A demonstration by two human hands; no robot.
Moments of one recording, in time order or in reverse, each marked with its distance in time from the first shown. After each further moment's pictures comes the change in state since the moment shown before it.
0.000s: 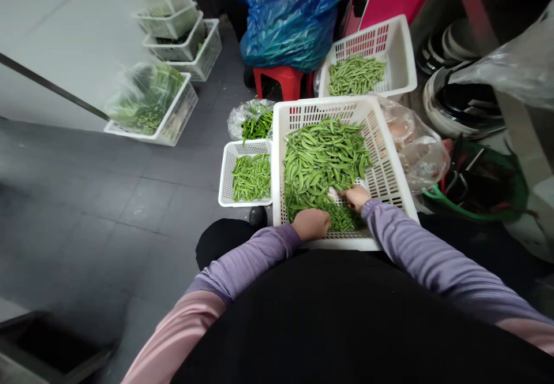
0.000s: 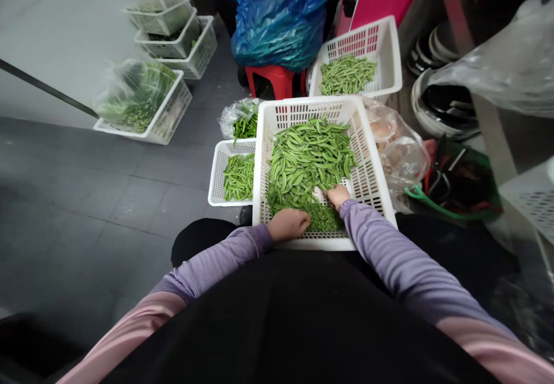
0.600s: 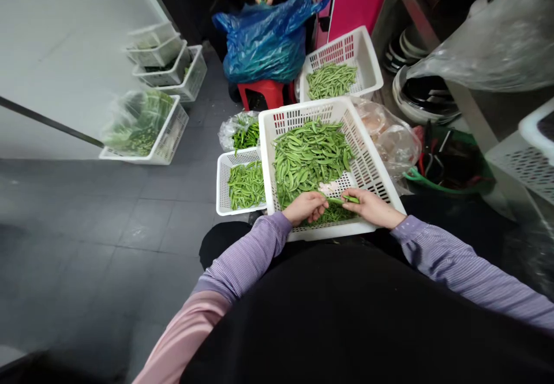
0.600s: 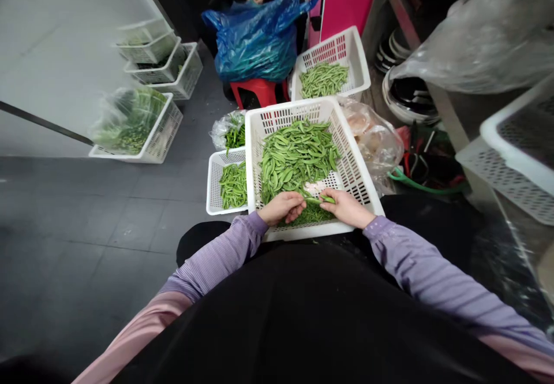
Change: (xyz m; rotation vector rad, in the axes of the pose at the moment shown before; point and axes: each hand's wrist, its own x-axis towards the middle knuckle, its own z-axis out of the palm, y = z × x) left_hand -0.001 0.009 -0.020 -1.239 -0.115 -0.110; right_hand -0.095 -0.012 -0.059 -0.180 -0.171 -0.381
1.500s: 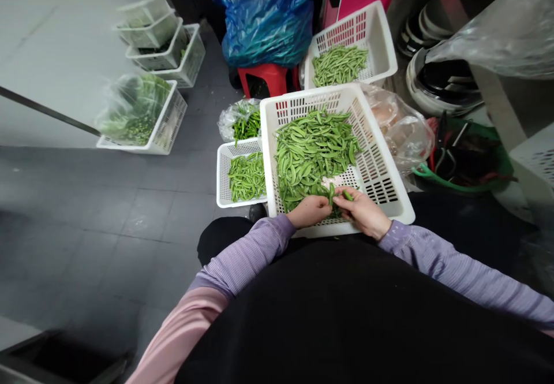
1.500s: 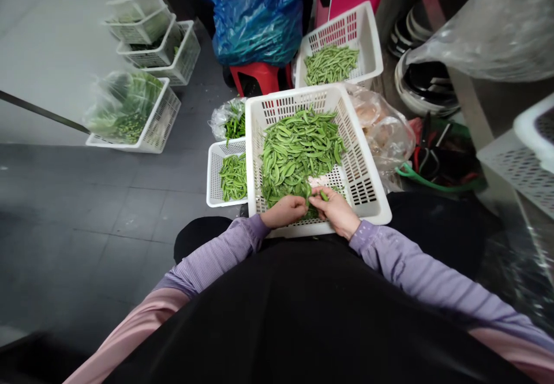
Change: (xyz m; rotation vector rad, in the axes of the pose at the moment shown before) left_hand 0.000 -0.008 0.009 0.769 0.072 0.173; right_hand 0.000 -0.019 0.041 0.570 0.174 0.131
